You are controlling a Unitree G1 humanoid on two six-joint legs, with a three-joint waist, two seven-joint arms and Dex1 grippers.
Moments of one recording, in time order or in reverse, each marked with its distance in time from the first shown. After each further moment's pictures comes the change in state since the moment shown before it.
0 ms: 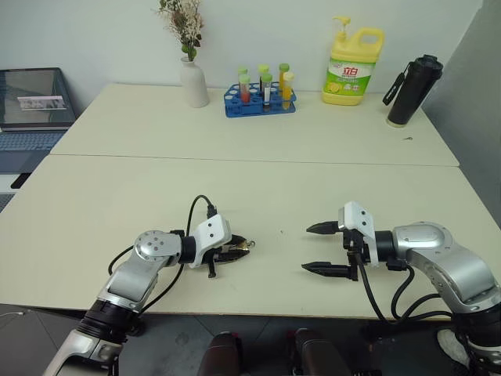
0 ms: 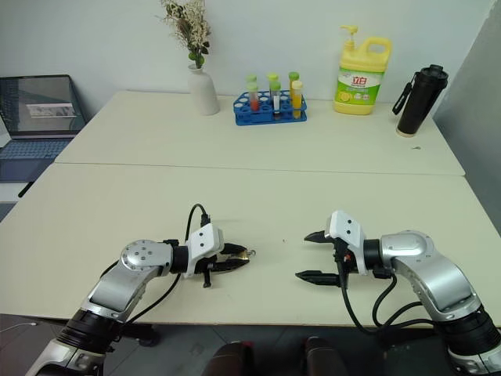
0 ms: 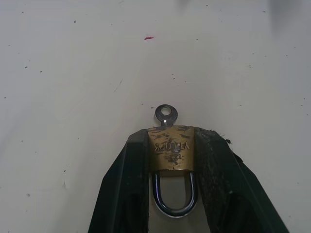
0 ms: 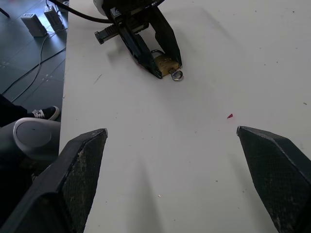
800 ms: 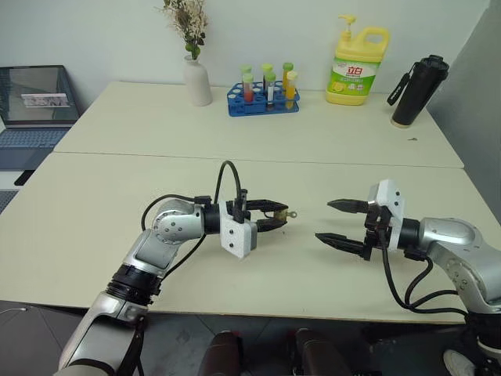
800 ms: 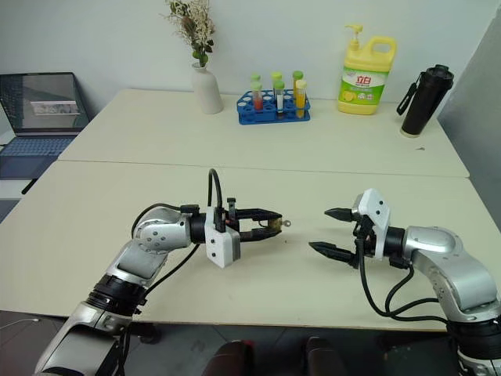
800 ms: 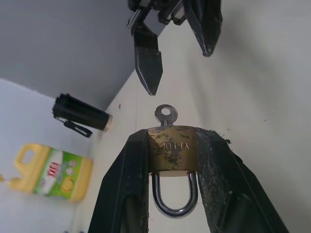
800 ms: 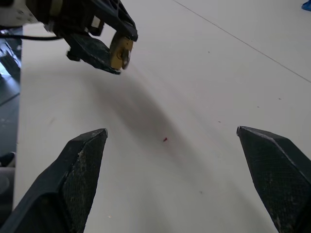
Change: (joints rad) left arm -0.279 -0.096 -0.046 0.174 0.299 -0.996 0.156; right arm 0.044 0.023 -0.208 -0.024 0.160 0.045 -0.124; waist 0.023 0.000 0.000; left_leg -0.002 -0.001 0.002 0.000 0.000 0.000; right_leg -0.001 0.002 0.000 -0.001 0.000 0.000
